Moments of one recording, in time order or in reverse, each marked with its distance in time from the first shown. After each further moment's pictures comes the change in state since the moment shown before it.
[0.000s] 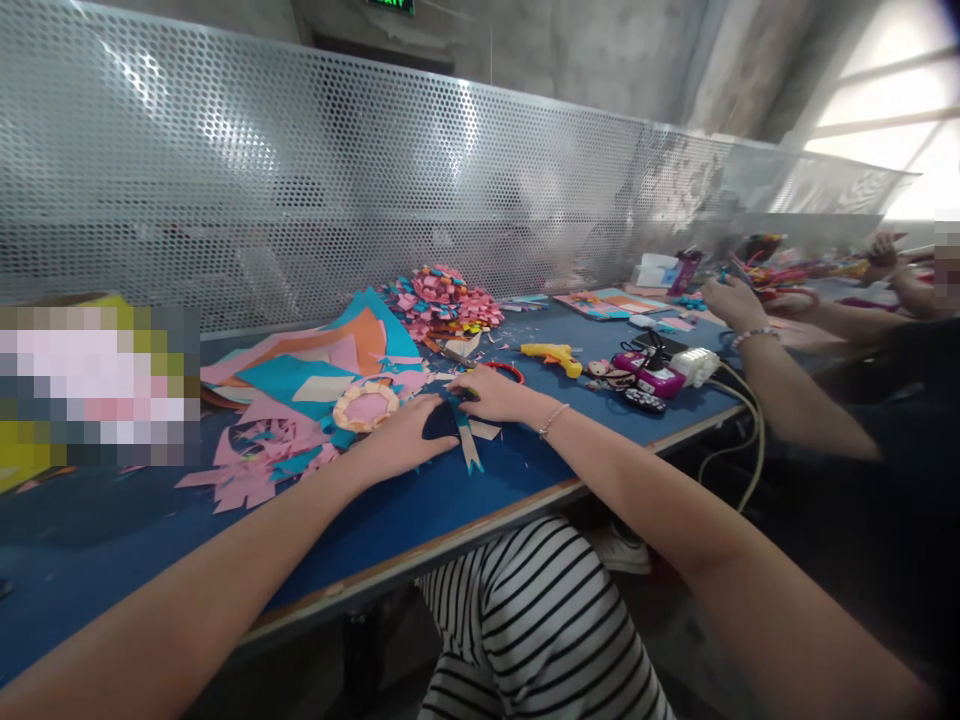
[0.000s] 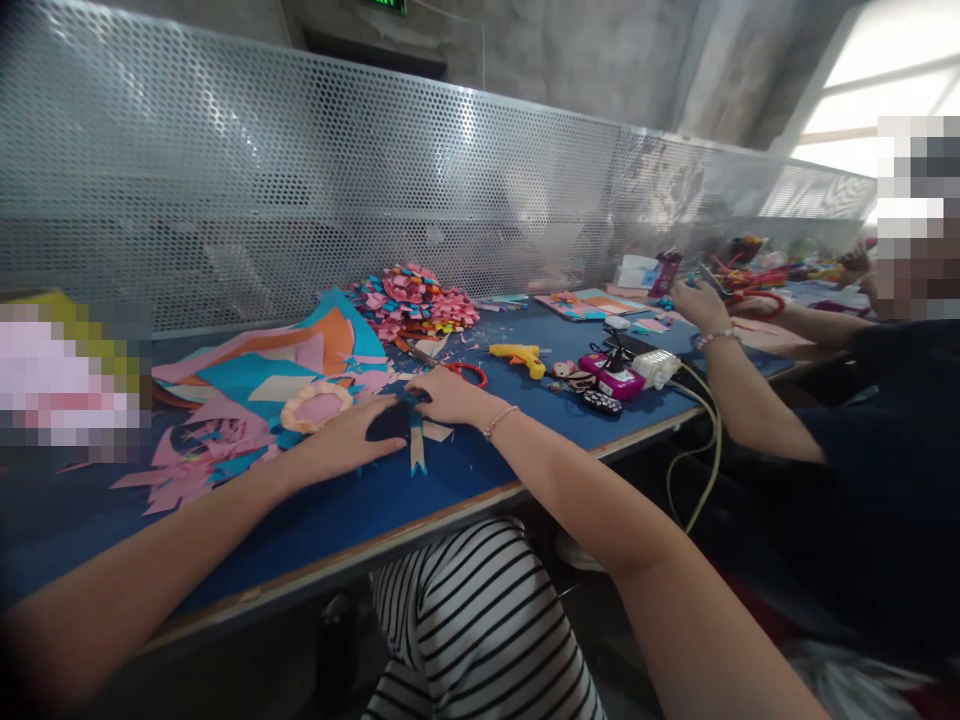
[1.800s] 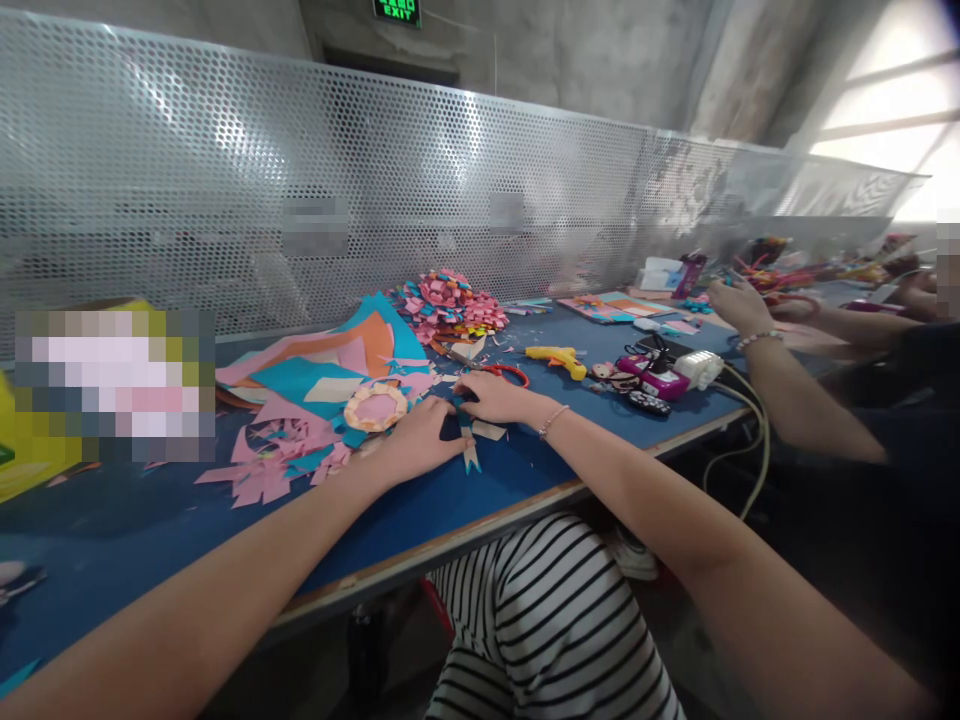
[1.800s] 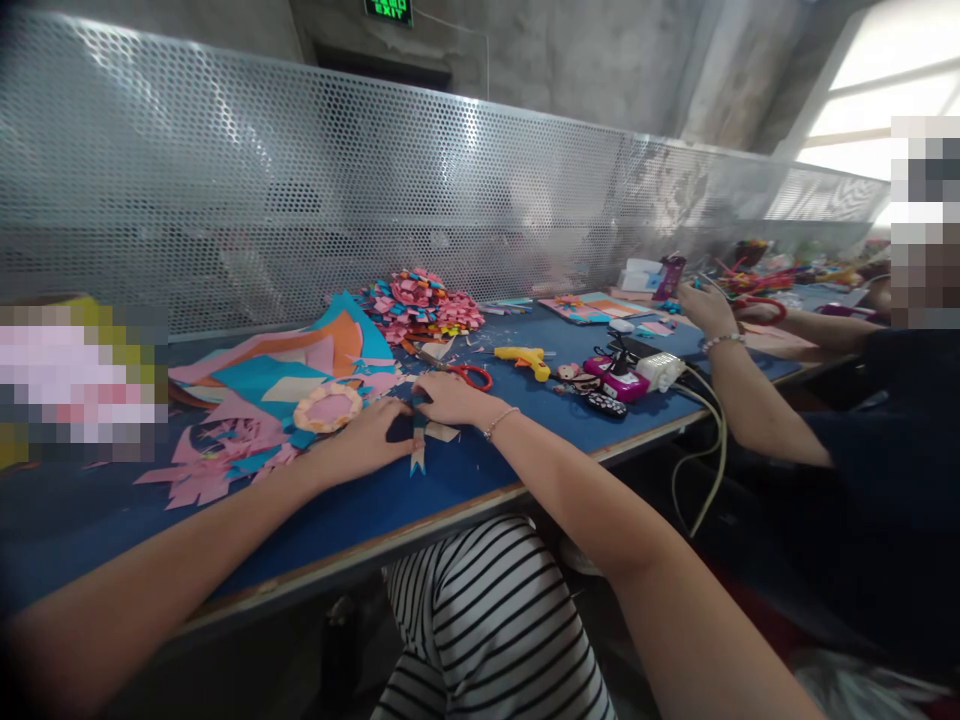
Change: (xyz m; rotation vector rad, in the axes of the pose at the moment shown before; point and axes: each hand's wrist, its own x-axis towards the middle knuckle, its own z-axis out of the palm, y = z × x) left_hand 0.000 0.011 0.005 -0.008 0.079 0.006; right_hand 0.003 -0.005 0.002 0.012 -0.015 0.084
